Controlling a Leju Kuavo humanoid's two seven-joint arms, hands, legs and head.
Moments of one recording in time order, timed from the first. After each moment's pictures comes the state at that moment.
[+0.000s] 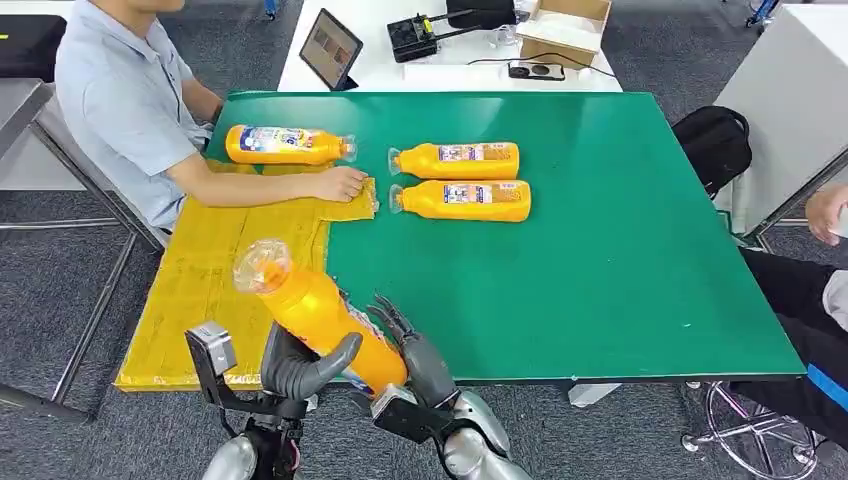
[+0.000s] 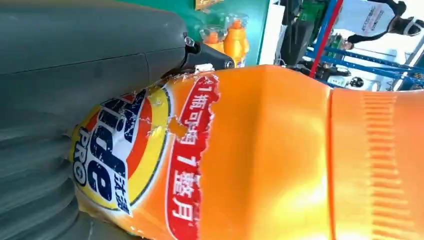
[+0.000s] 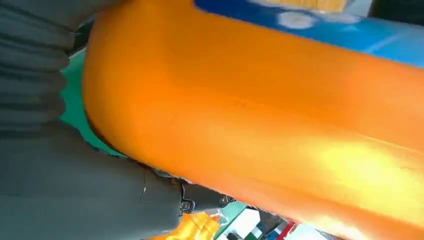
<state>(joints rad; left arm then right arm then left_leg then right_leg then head) 0.06 -0.18 -0.43 -1.60 0.24 0.02 -0.37 -0.19 0.22 0.49 -0.91 0.43 -0.31 -0.55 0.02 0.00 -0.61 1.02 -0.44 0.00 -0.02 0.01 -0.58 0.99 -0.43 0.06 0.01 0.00</state>
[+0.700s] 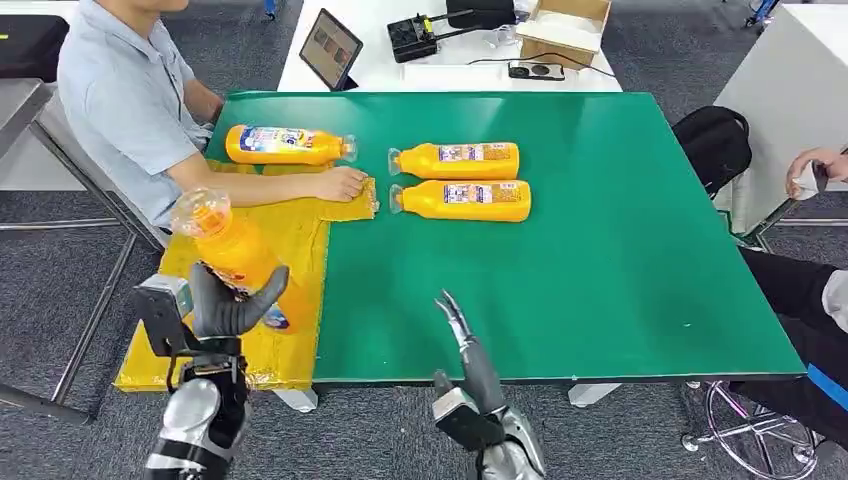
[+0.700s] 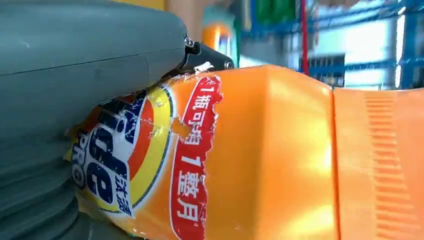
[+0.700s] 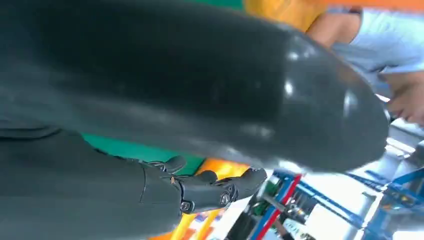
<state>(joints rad) -0.15 -0.10 -0.19 -1.44 -0.07 0.29 -0.44 -0.06 0.15 0.34 -1.05 0.31 -0.36 -0.66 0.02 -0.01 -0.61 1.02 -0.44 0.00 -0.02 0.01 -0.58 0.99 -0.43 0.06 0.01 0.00</state>
